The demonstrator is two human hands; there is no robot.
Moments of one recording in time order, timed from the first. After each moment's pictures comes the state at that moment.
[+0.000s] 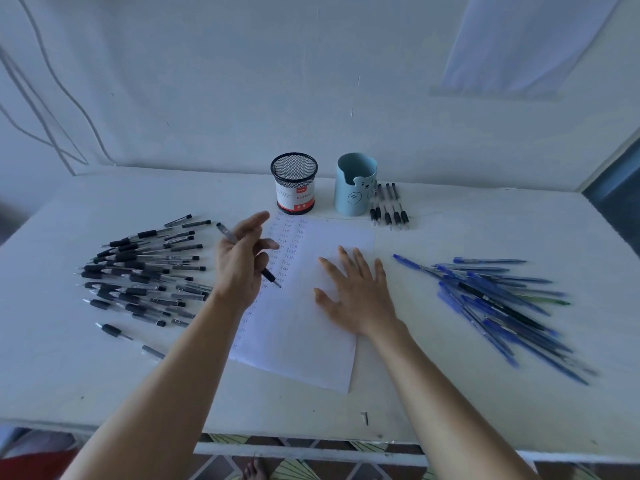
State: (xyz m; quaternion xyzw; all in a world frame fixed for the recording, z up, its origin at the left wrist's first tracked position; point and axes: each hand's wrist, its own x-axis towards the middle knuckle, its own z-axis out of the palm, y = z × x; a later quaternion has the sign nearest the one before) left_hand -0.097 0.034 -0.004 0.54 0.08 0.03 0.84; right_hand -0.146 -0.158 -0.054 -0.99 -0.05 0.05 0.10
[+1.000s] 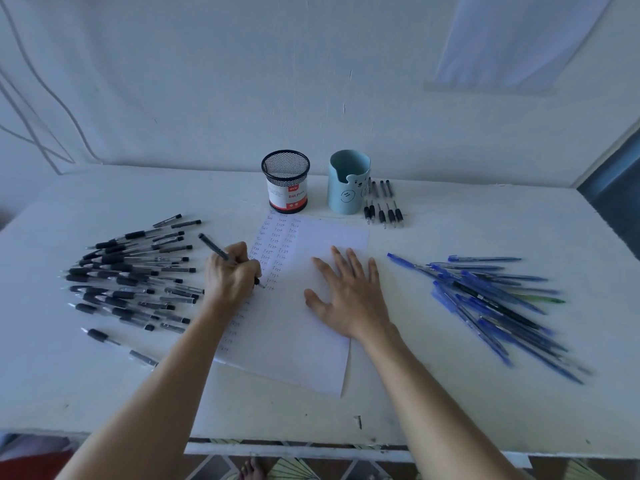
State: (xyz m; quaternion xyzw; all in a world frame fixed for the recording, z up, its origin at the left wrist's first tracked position) left_hand -0.098 0.054 -0.037 0.84 0.04 0.07 0.54; right_hand -0.145 -0.155 -0.055 -0.99 -0.04 0.05 0.10
